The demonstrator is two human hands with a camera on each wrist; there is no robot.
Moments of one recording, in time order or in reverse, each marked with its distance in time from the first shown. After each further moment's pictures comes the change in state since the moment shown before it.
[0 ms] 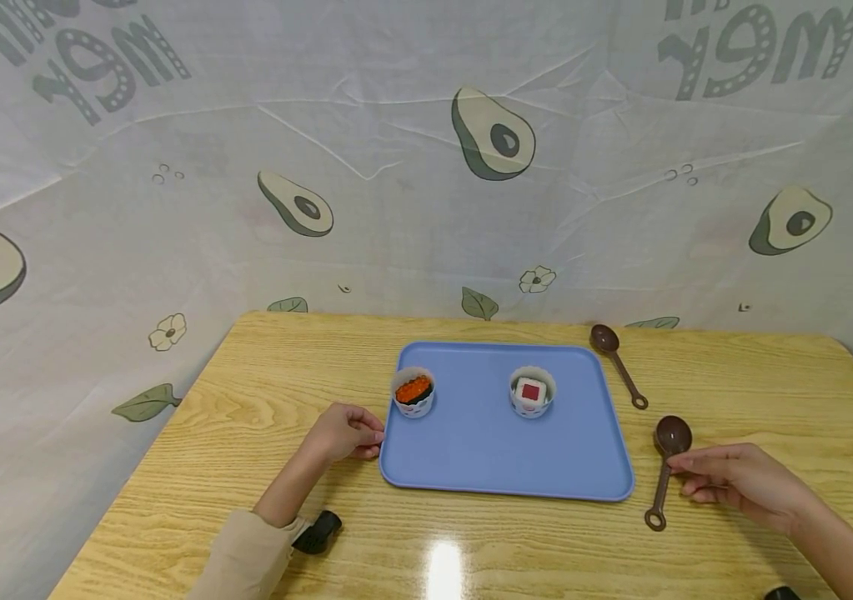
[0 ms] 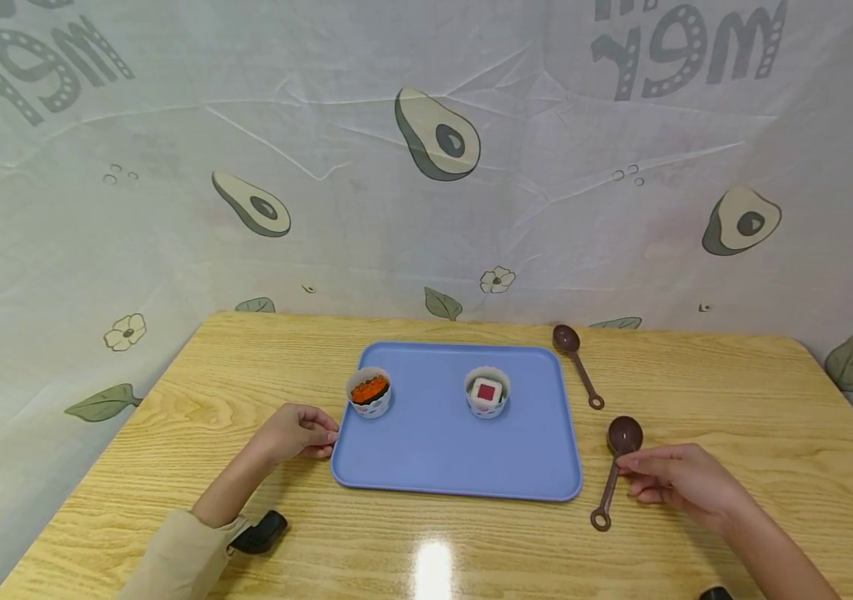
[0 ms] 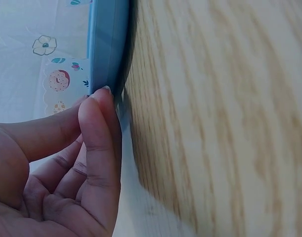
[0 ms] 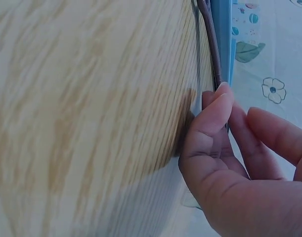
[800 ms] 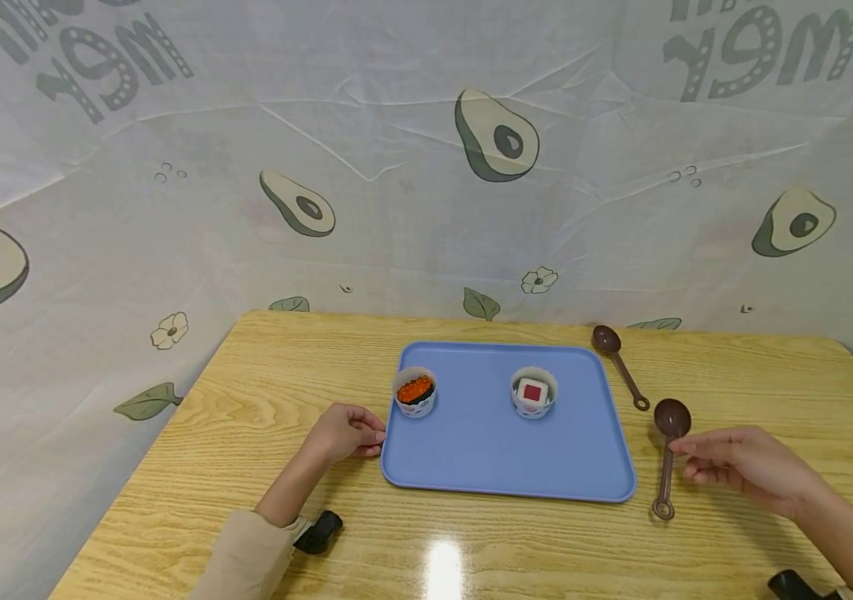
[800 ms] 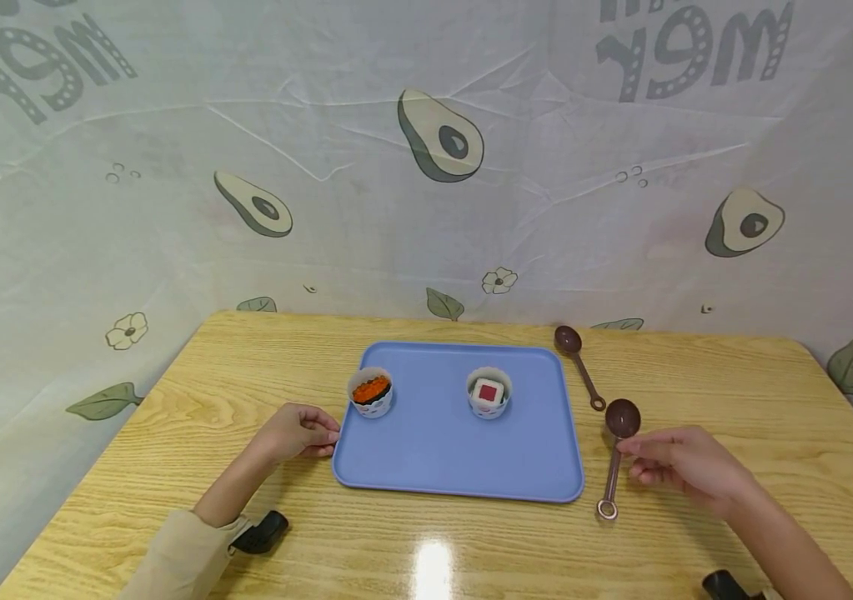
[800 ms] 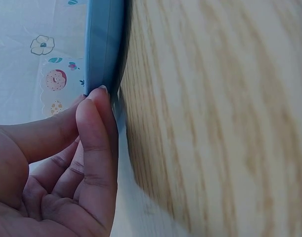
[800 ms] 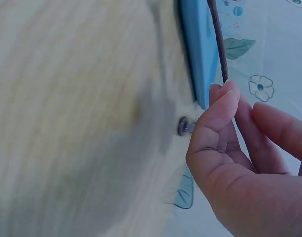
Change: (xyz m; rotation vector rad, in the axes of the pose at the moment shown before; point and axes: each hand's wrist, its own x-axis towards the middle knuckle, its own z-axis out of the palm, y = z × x) left_hand -0.001 0.000 0.000 -0.029 0.013 -0.004; right_hand 0.005 -0.024 0.004 -0.082 0.033 -0.016
